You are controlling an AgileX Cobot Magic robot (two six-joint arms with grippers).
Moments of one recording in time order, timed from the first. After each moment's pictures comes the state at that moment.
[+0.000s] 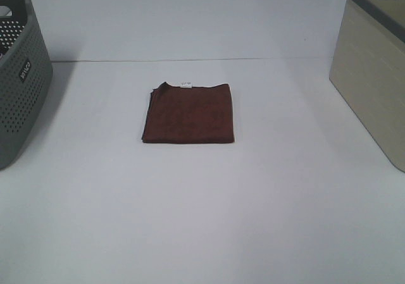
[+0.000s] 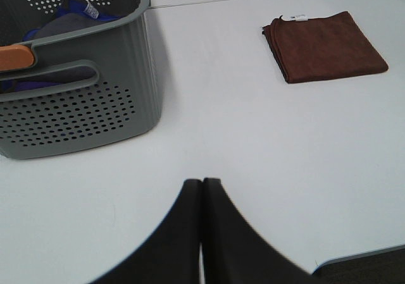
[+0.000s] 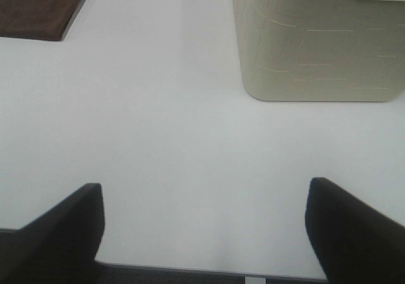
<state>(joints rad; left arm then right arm) 0.02 -0.01 -0.50 -0.16 1.05 0.16 0.10 0.00 -0.46 -0.02 1.11 -0.03</state>
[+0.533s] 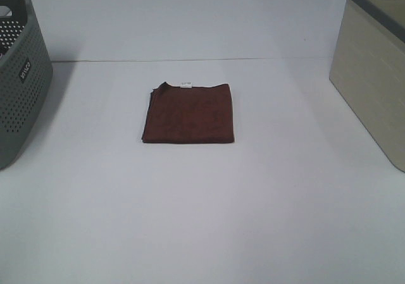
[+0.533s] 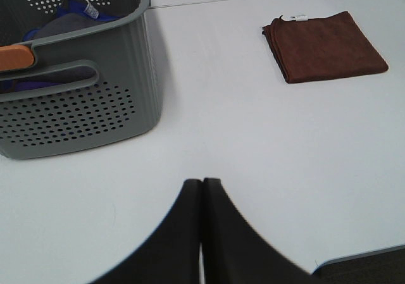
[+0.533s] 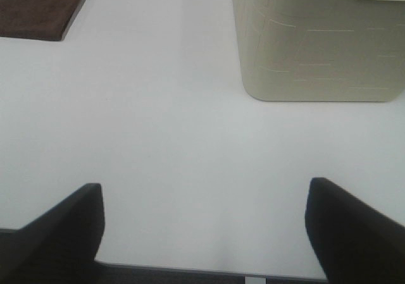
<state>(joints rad) 0.02 -0.01 -0.50 -0.16 1.05 0.16 0.10 0.00 -0.46 -0.02 1.11 -0.03</state>
